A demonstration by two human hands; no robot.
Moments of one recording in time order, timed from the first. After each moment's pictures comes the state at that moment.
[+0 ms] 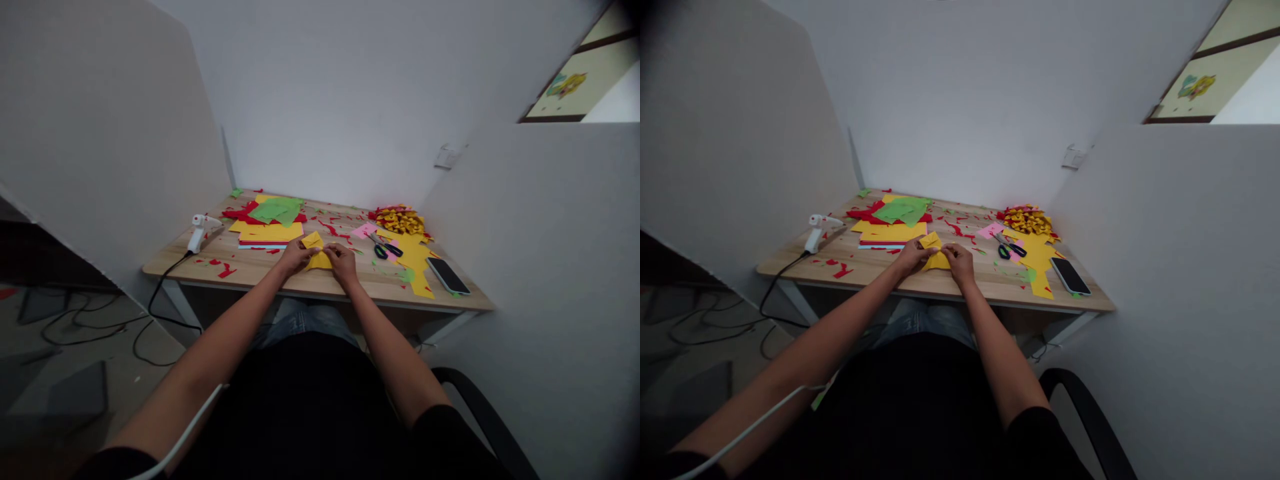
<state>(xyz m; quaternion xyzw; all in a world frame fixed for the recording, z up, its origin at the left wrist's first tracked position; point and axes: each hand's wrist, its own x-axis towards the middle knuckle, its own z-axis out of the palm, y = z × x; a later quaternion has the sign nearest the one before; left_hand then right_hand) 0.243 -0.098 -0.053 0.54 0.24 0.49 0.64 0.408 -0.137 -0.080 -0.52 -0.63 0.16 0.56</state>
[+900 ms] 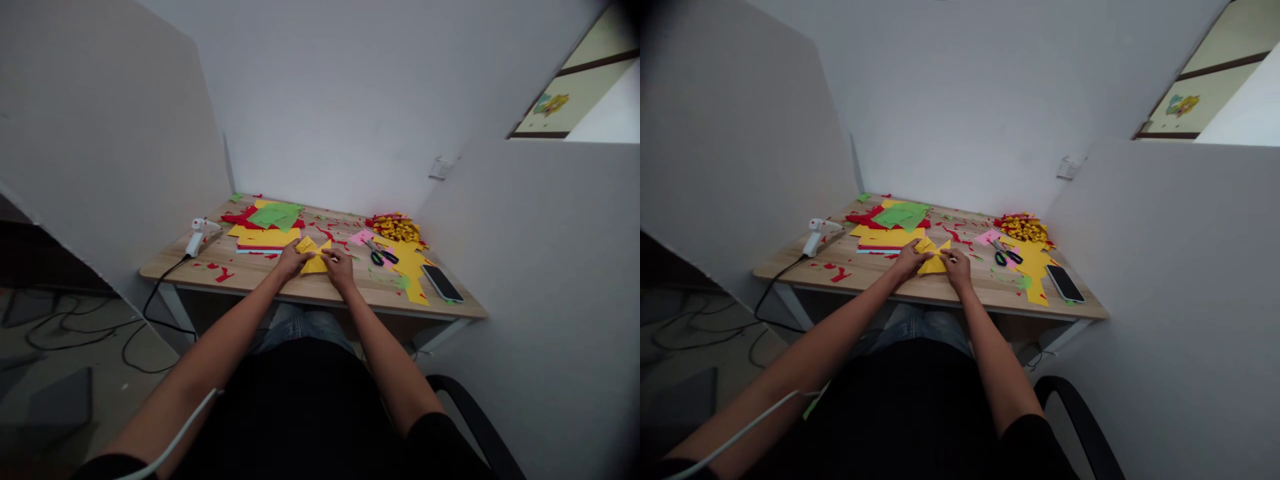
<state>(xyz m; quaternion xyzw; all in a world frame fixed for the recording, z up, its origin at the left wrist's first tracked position) 0.243 -0.101 -0.050 0.51 0.27 0.52 0.63 0.406 -0.140 -0.075 -0.52 -0.62 0.16 0.56</state>
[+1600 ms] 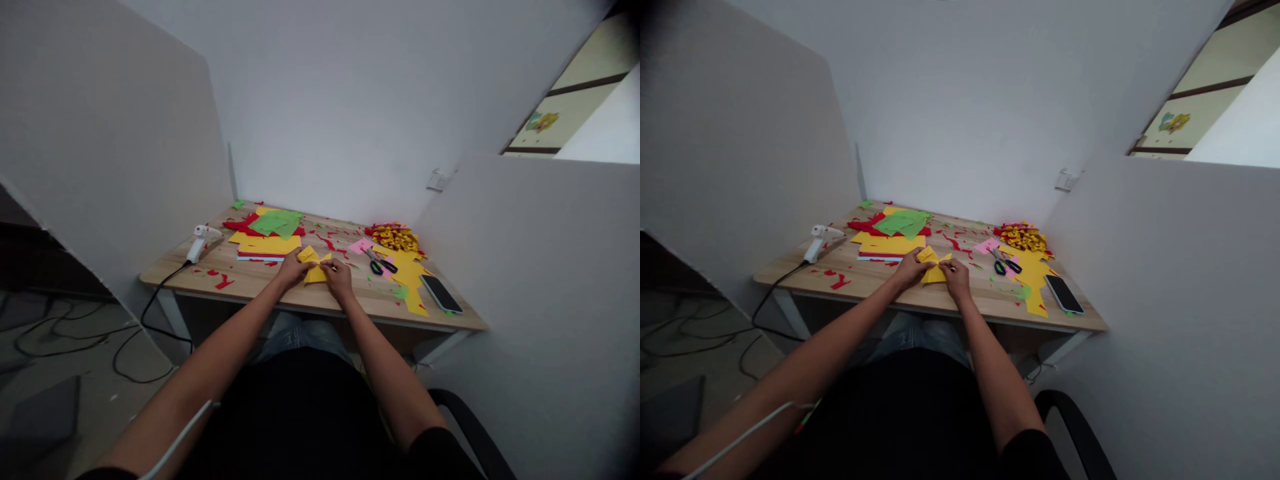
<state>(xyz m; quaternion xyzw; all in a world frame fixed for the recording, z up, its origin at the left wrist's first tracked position) 0.245 -0.095 -0.060 0.53 0.28 0.50 0.62 0.405 -0.136 -0.080 -0.53 -0.63 0.16 0.55</state>
